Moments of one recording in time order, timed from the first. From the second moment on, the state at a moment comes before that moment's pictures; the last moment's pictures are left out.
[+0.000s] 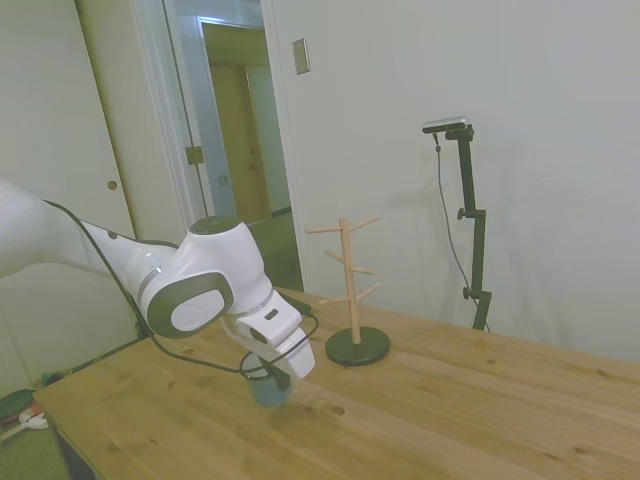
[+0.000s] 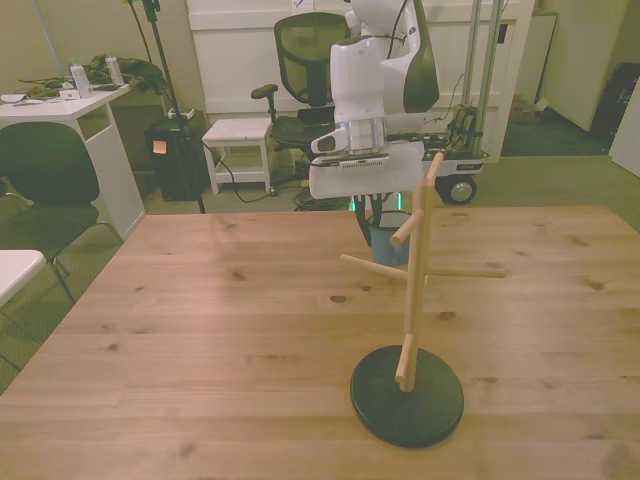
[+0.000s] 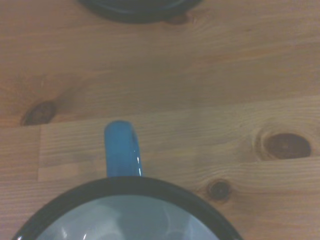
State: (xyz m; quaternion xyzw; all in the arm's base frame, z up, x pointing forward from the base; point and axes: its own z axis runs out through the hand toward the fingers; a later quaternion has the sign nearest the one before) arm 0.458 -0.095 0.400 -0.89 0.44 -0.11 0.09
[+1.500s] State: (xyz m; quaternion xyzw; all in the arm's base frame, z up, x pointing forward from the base) arm 0.485 -0.092 0.370 -0.90 0.44 -0.03 0.03
